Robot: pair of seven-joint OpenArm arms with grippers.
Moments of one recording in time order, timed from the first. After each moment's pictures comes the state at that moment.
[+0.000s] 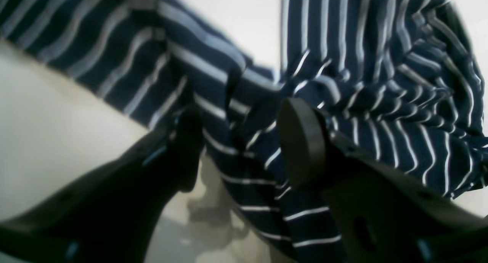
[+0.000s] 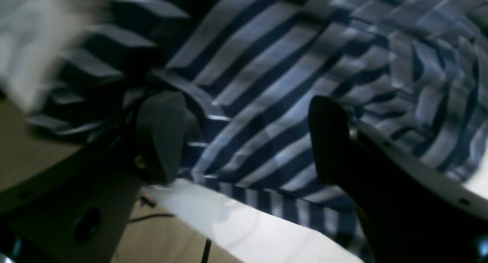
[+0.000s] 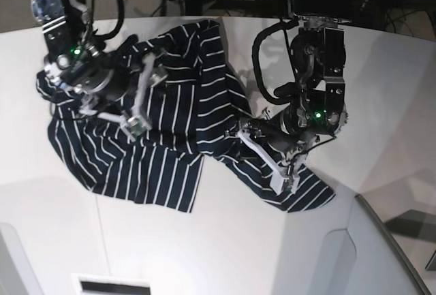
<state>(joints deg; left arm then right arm) -1.6 -0.2 -0.1 92.6 -14.9 -7.6 56.6 -12.2 12.4 -12.7 107.8 7.6 19.5 -54.7</state>
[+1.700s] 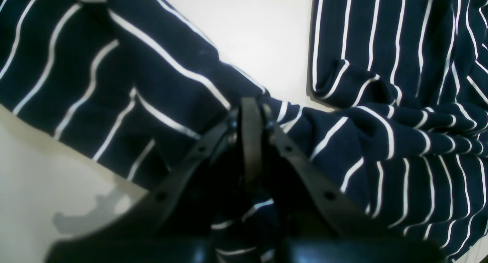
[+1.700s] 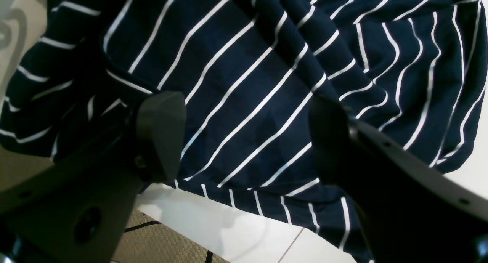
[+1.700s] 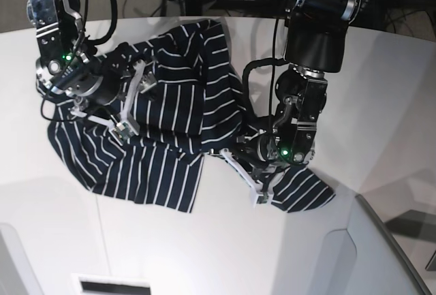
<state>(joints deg) -14.9 -2.0 9.0 67.5 -15.0 -2.0 48.3 -12.0 11.9 -9.5 105.2 7.7 20.2 -53.5</state>
